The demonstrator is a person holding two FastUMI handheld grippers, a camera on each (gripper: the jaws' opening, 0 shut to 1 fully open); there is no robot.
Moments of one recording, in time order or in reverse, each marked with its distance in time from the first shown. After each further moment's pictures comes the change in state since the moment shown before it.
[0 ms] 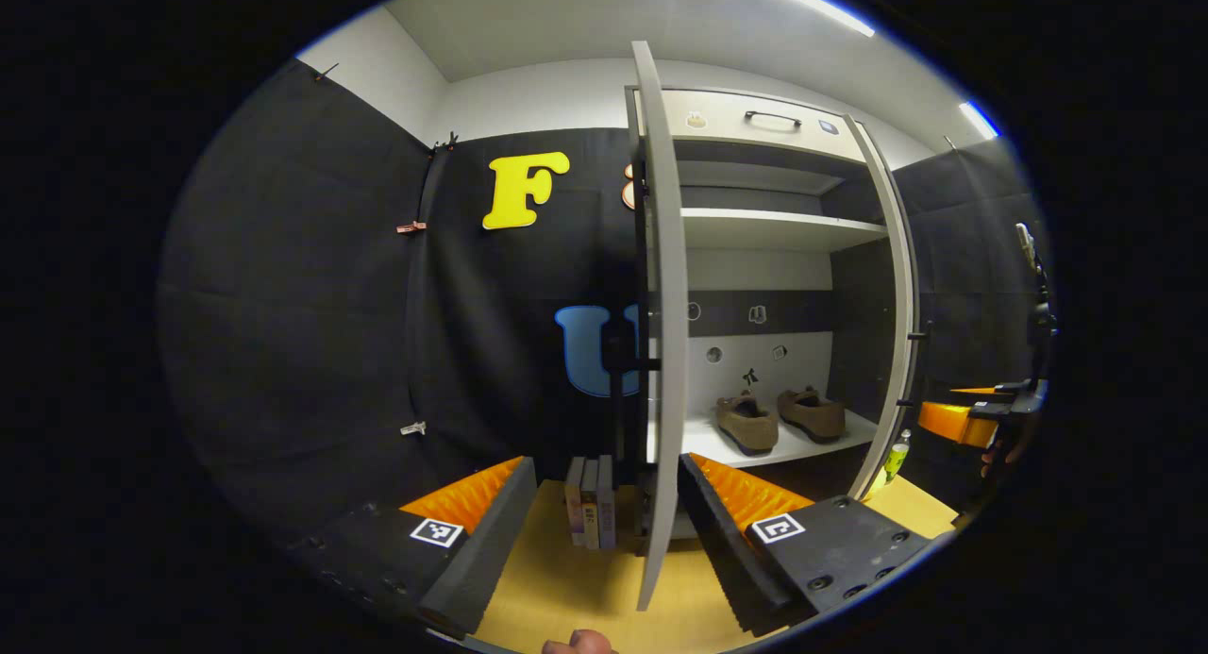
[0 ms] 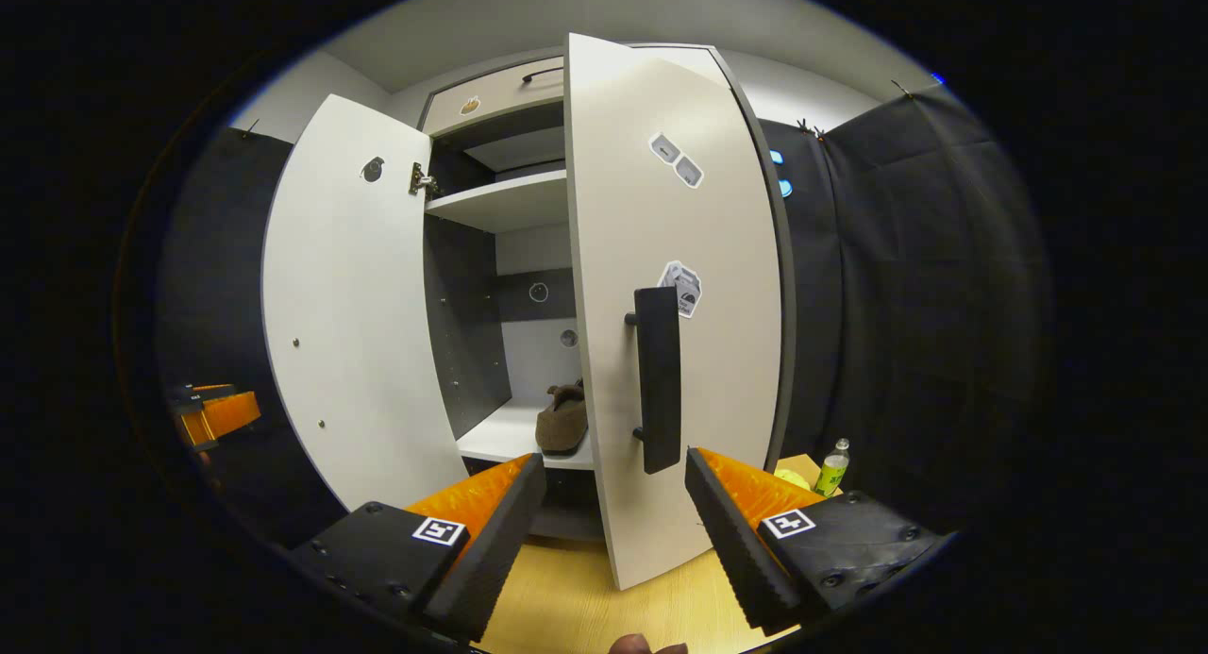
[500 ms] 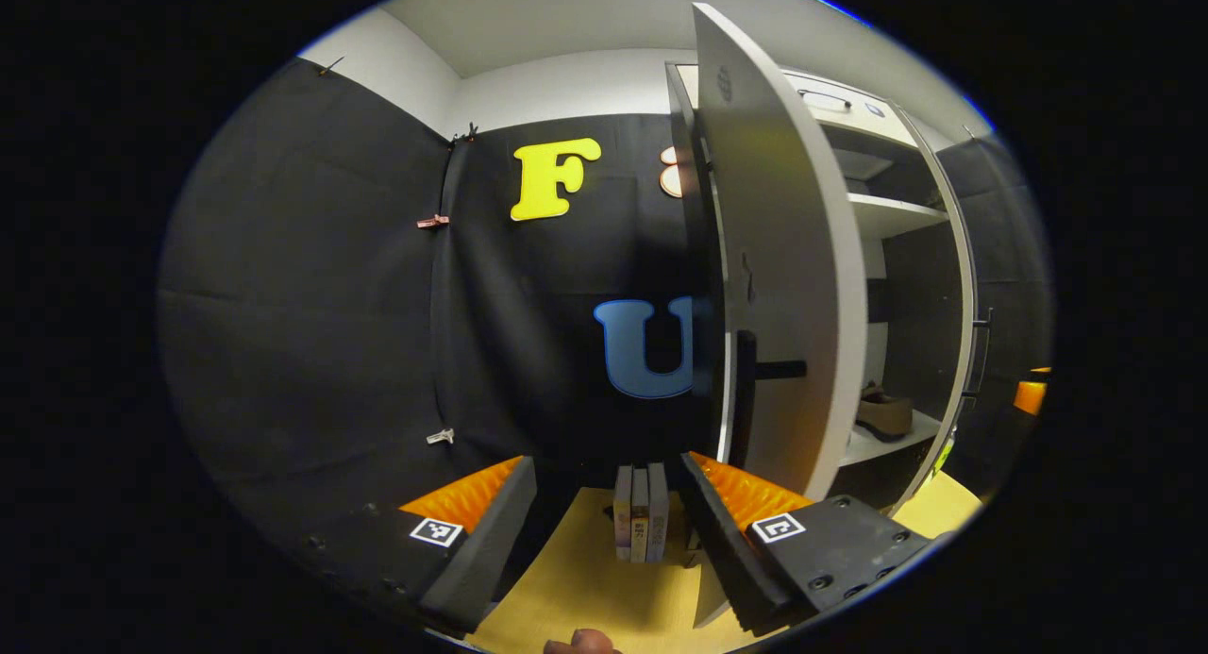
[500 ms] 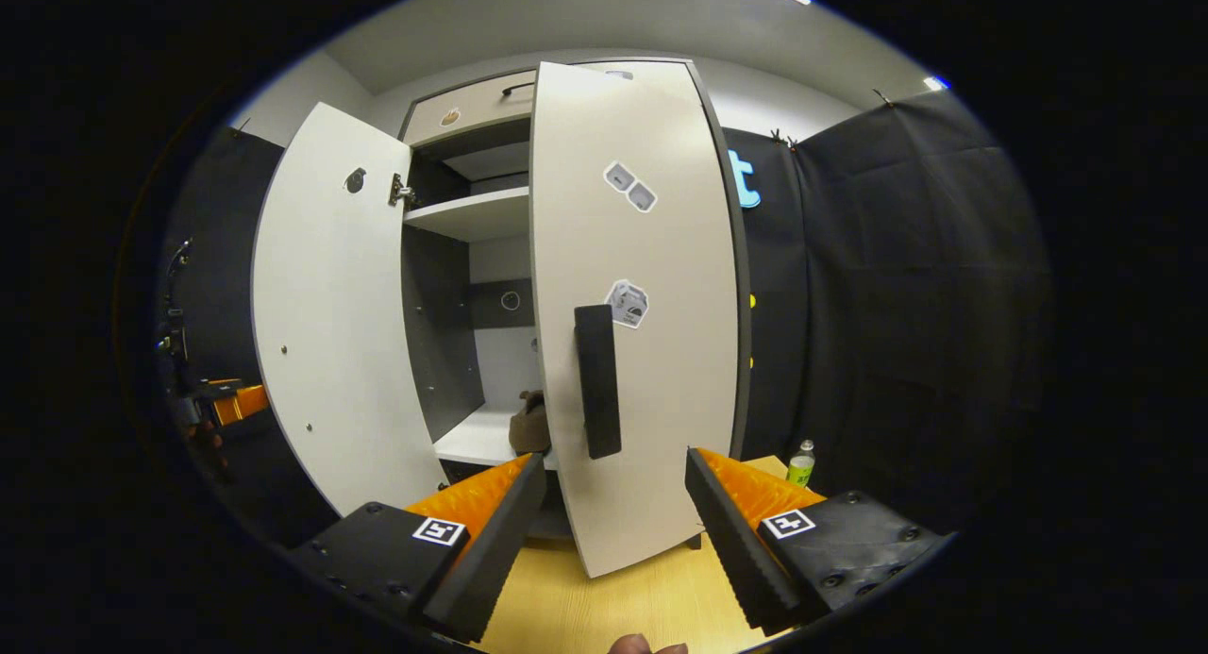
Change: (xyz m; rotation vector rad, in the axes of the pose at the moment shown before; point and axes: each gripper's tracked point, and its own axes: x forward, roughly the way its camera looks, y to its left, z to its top) left arm 0.077 0.052 -0.006 0.006 0.008 0.066; right arm -0.024 -0.032 0.011 0.001 -0.019 -0.107
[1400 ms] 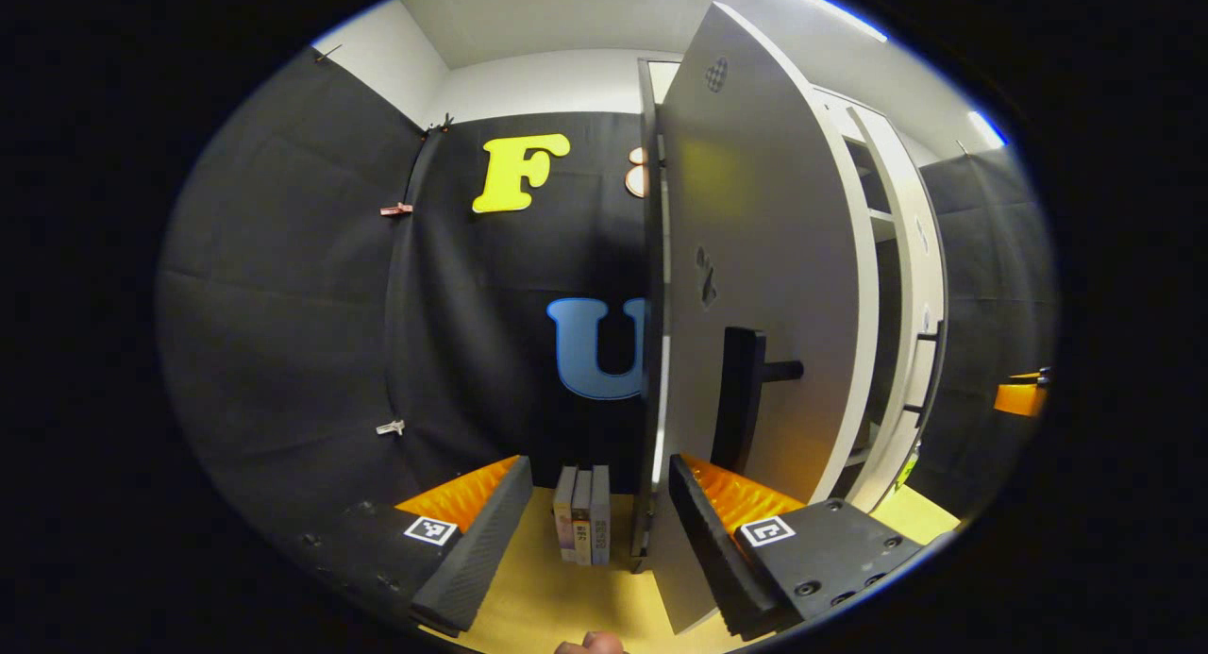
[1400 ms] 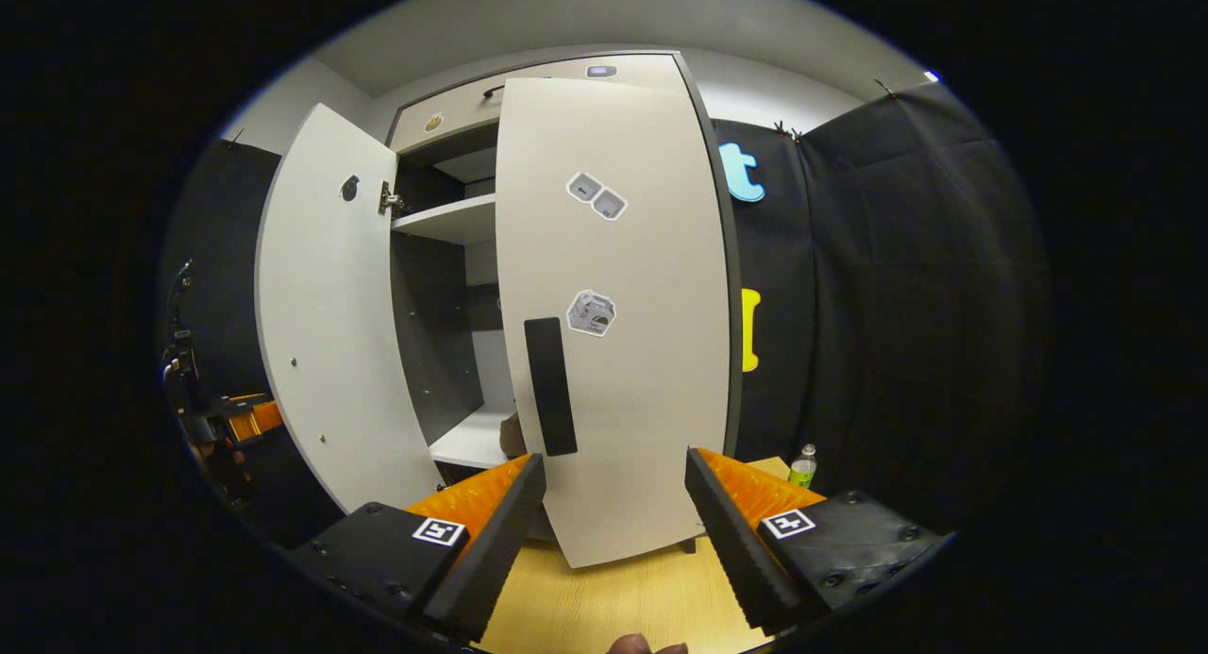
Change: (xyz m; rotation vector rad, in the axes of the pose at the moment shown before) left arm 0.001 -0.080 -0.004 -0.056 0.002 -0.117; right arm 0.018 -0.015 0.012 0.011 0.034 0.077
